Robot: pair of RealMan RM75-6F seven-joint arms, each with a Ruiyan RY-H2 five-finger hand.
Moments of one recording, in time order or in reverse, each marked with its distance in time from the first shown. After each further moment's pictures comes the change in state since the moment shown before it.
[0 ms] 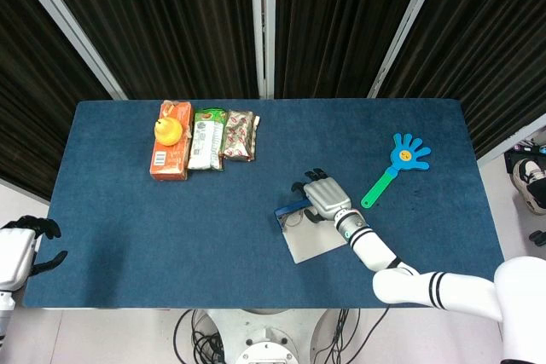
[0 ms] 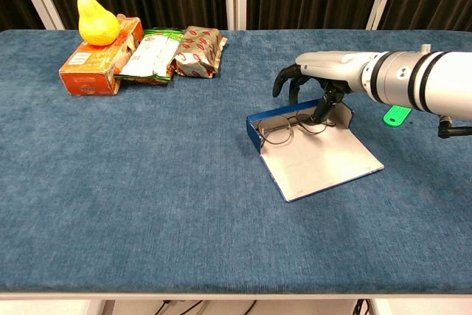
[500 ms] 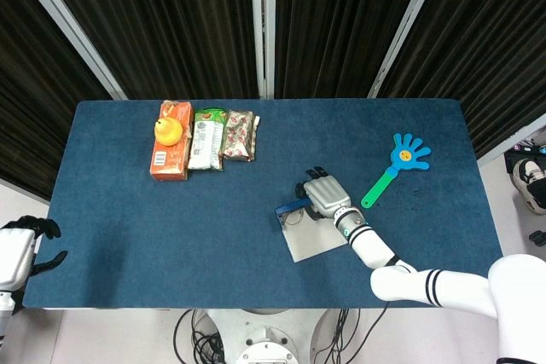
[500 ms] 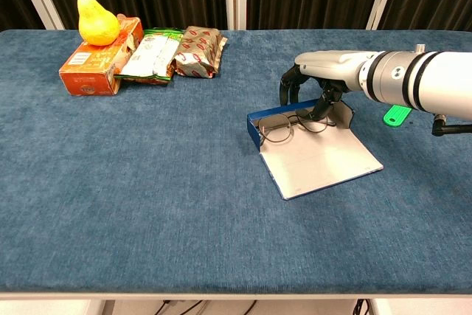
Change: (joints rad) left arm 0.000 0.000 0.001 0.003 0.003 0.001 -0.006; right arm 0.022 -0.005 -0.016 0.020 0.025 0.002 0.004
